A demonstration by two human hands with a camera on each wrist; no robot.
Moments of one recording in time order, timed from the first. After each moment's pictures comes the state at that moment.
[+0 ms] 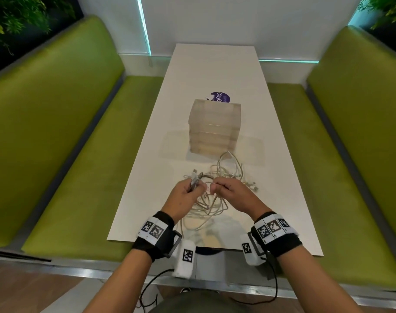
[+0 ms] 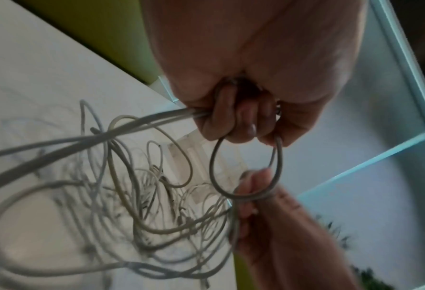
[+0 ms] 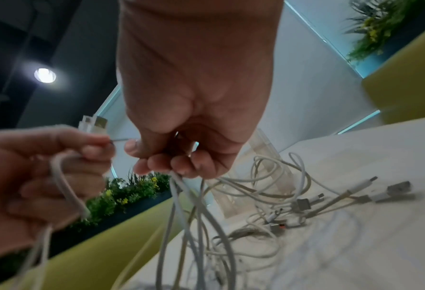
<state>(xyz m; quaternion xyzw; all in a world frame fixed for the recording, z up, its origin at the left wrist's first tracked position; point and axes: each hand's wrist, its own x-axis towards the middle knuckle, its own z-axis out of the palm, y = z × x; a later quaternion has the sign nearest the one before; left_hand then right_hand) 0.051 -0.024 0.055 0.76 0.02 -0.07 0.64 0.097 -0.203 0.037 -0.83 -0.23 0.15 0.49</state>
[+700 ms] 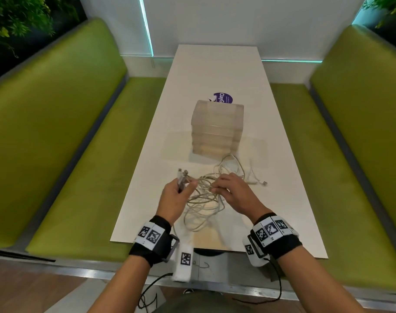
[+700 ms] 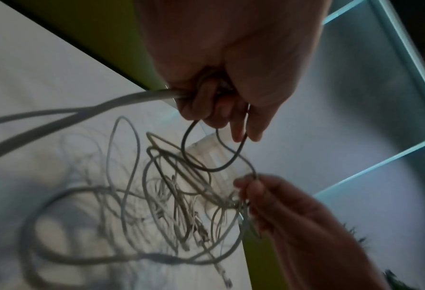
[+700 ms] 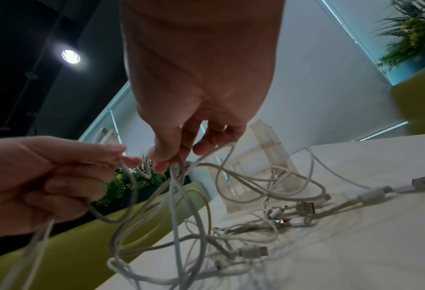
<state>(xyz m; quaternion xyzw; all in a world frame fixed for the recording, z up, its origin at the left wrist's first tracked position) 0.051 -0.006 0.042 0.77 0.10 0.05 0.63 0.105 -0.200 0.020 -0.88 -0.29 0.00 0.38</state>
